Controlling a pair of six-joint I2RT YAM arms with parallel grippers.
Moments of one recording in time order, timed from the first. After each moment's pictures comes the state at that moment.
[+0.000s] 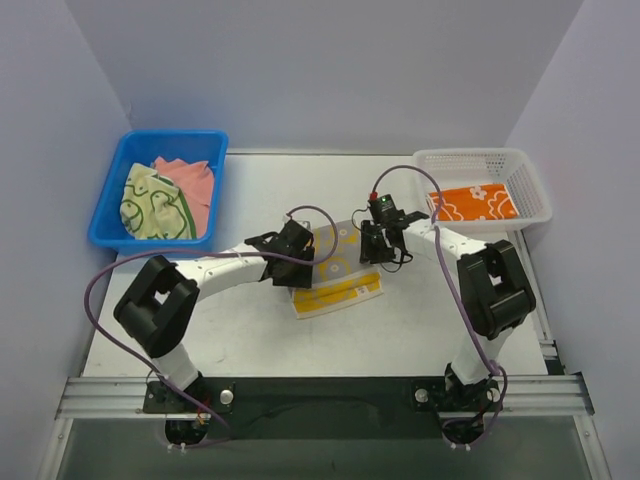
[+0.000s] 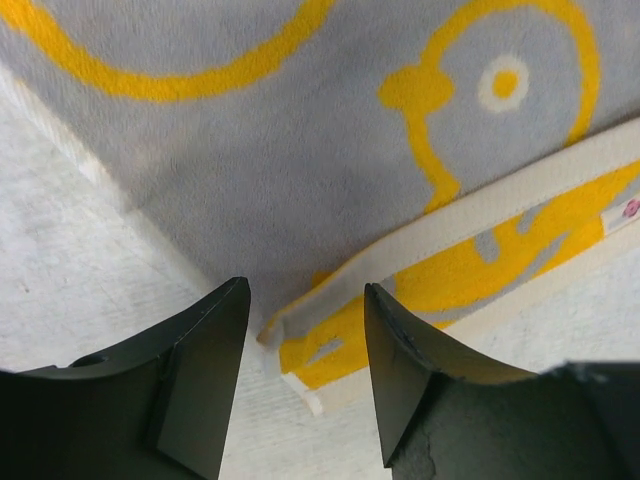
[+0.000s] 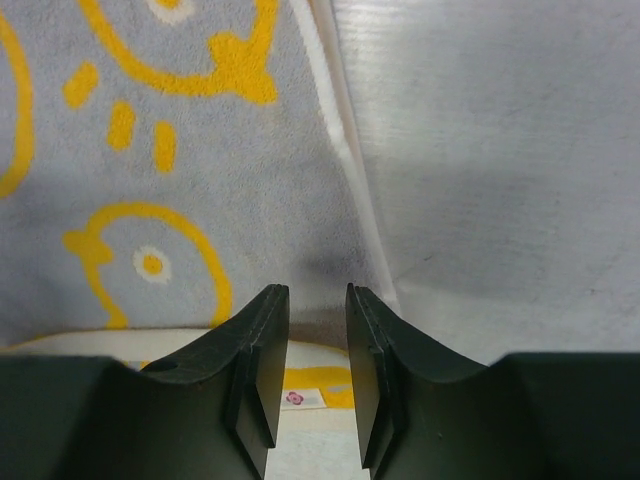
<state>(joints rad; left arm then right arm) -0.73 1.71 1.07 -0.43 -0.11 -0.60 0.45 1.76 1.10 -0.43 -0.01 0.42</state>
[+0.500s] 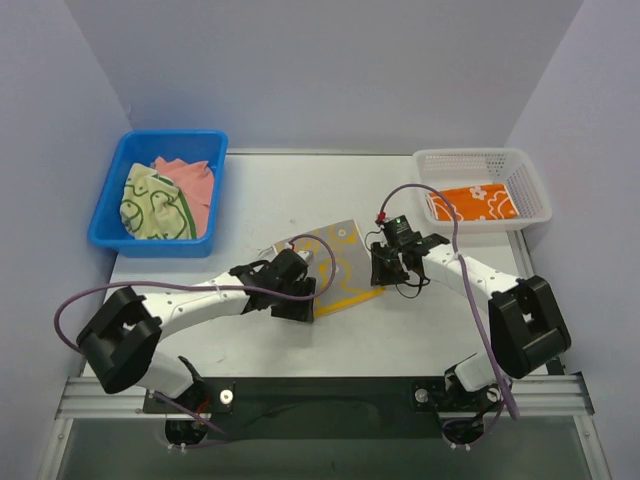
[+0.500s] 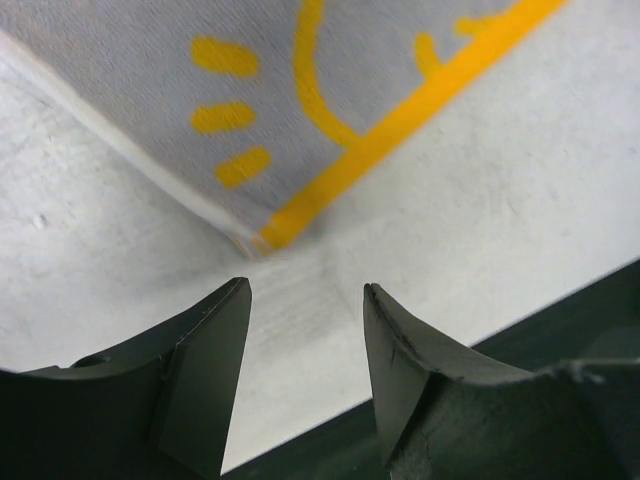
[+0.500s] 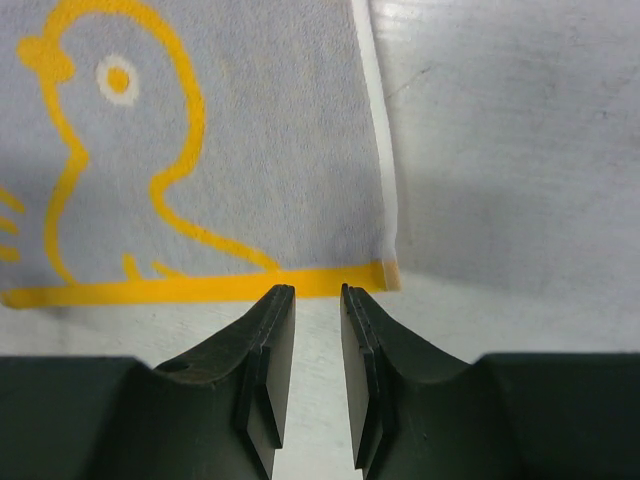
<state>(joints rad) -0.85 1.49 0.84 -0.44 0.05 -0.65 0.47 1.53 0.88 -0.47 -0.07 0.36</state>
